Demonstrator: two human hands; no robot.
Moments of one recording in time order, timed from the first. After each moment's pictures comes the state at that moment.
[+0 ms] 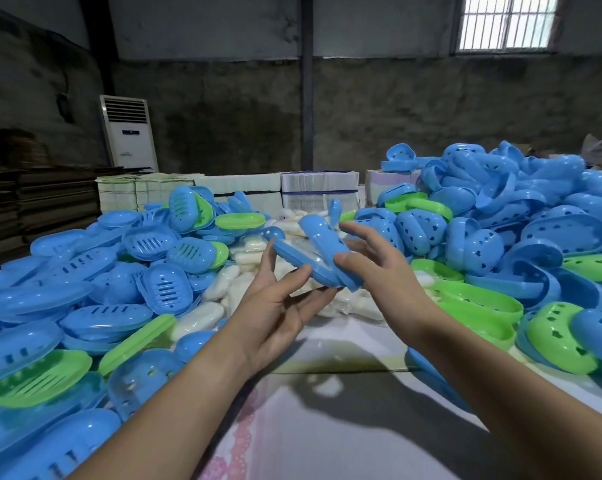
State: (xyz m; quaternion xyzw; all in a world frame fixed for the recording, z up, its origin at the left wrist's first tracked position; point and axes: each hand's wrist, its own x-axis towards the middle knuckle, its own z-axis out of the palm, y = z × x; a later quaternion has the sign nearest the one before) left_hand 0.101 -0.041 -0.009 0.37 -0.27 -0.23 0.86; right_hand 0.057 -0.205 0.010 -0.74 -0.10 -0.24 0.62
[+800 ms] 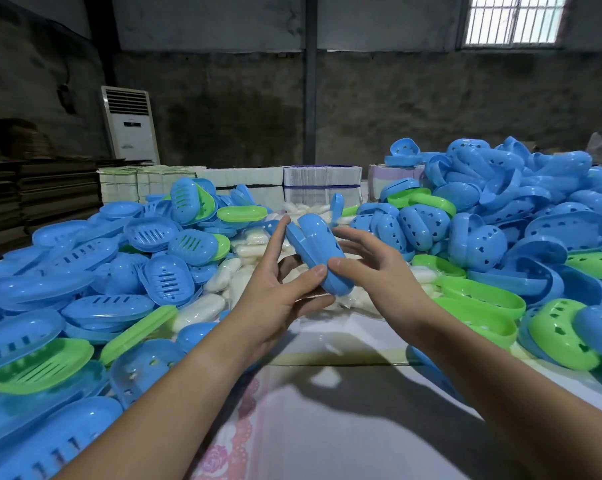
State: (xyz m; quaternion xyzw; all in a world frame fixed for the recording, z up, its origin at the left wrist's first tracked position) left_hand 0.108 -0.039 -0.014 0.51 -0.30 -0.12 0.80; right_hand 0.055 -0.203 0.006 -0.74 -0.12 -0.22 0.62
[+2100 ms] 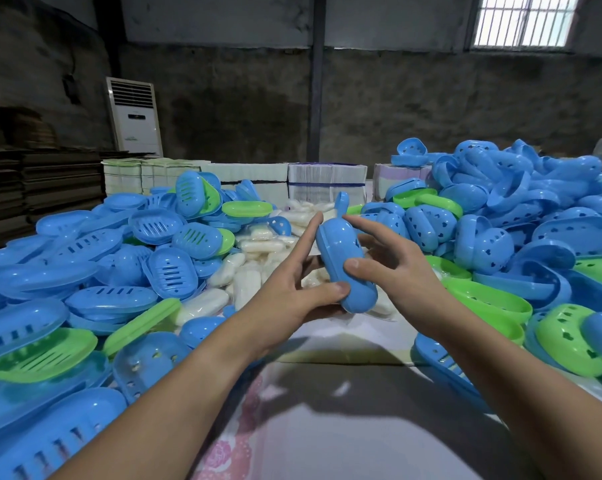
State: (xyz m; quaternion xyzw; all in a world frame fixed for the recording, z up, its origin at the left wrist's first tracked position) left_hand 0.101 -0.037 -0.012 0.57 -0.38 -0.13 0.72; right_hand 0.050 -0.212 0.015 -0.78 -0.16 -0.23 0.56
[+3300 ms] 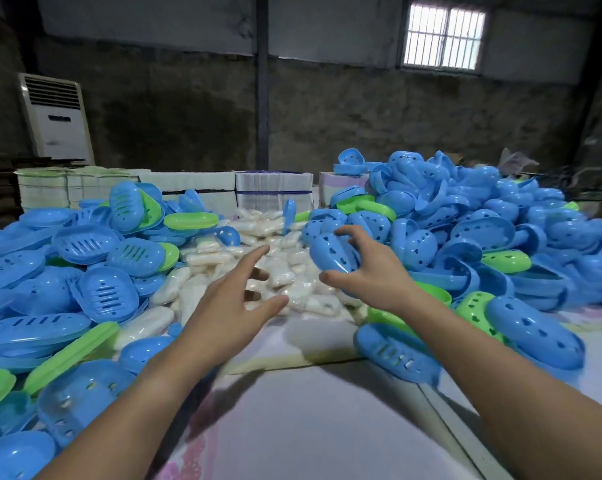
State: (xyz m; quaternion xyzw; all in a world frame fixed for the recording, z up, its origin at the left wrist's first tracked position) left_hand 0.099 -0.027 -0.011 0.81 -0.33 0.10 0.48; right_hand 0.049 -0.262 0.021 -0.91 0.03 -0.28 0.30
